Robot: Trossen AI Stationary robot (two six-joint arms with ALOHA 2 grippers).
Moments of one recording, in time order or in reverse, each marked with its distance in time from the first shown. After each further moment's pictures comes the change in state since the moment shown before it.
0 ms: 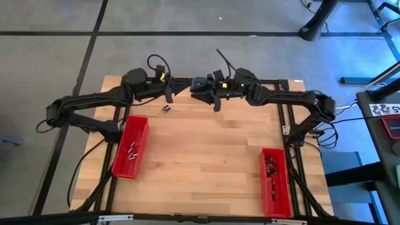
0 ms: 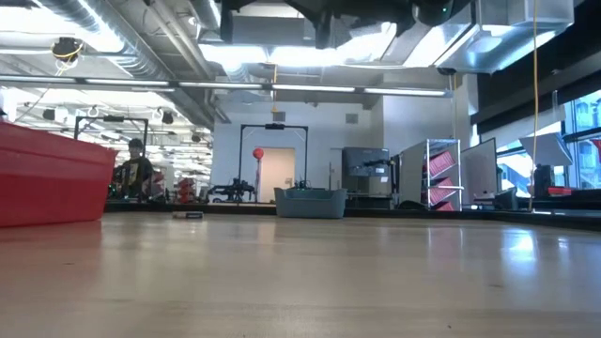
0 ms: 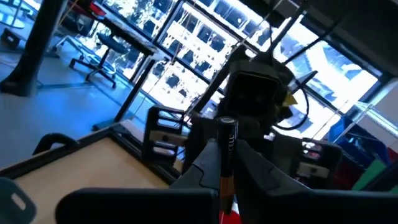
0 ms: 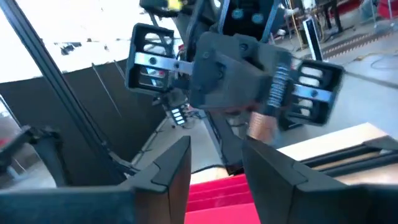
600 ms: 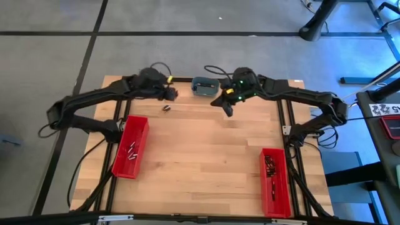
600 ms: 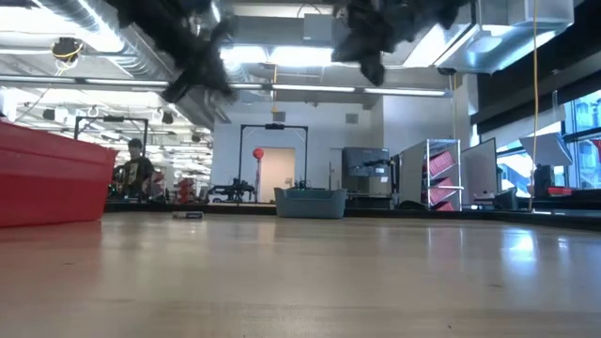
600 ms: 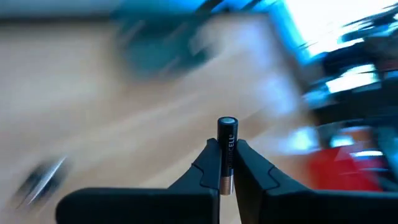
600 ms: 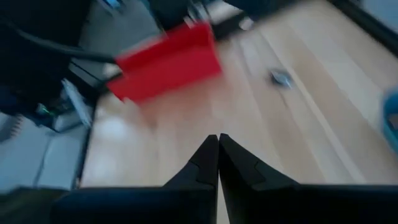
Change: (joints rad) left arm 0.180 0.023 -0.002 -0.718 -0.001 -0.180; right arm -0.069 -0.159 0.000 -0.852 -0.001 -0.232
